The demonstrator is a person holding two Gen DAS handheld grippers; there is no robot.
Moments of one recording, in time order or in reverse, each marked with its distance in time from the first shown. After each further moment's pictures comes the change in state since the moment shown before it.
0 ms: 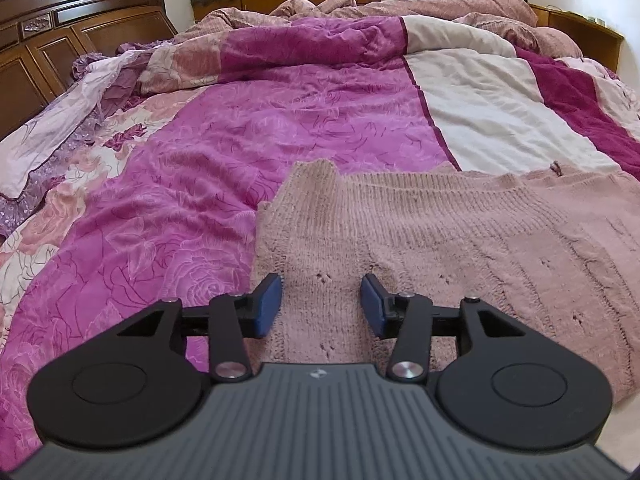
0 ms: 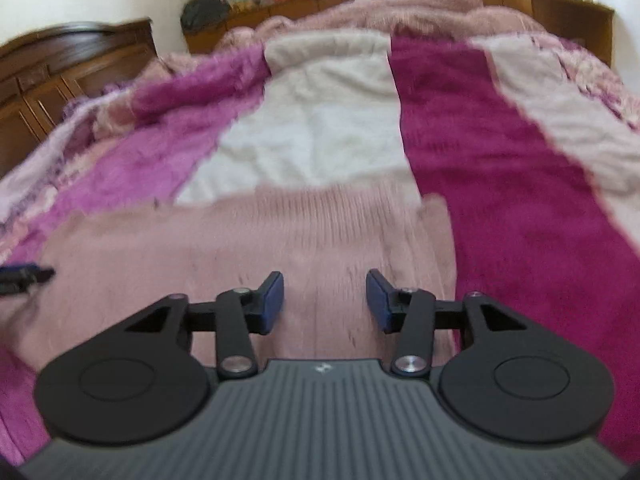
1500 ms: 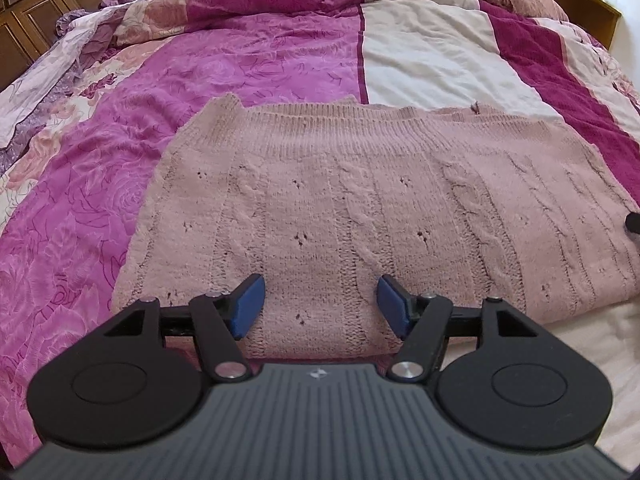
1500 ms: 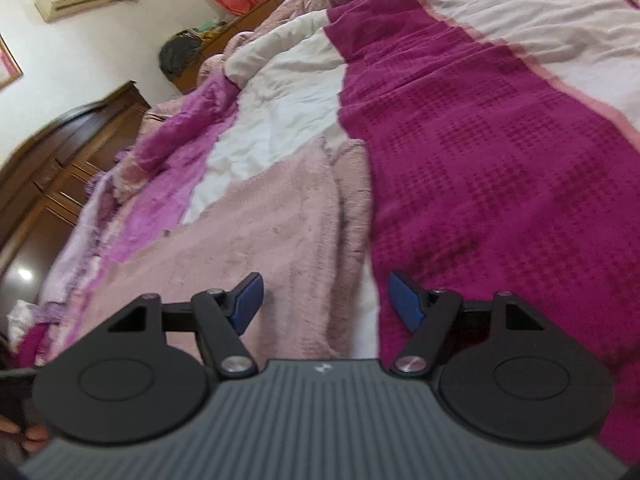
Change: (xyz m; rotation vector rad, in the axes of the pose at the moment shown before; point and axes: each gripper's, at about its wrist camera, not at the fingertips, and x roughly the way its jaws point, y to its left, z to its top) left arm -0.050 -0.086 -0.024 -0.024 0.179 -0.041; right arm -0.028 -0.090 -0.030 0.359 0.029 0.225
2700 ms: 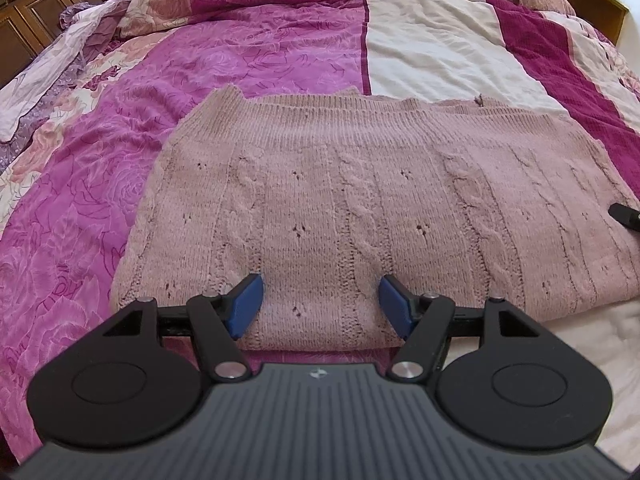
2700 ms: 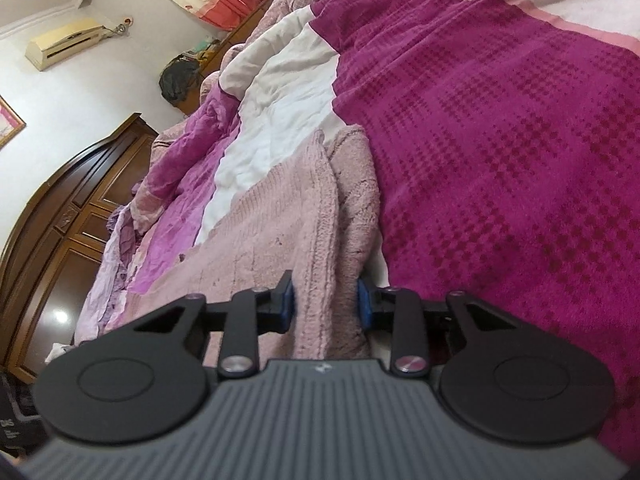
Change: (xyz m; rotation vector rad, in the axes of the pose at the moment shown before) left arm 0.001 -0.004 0.001 -0.008 0.028 0.018; right arm 0.019 -0.015 -0.005 0.142 -0.016 0.063
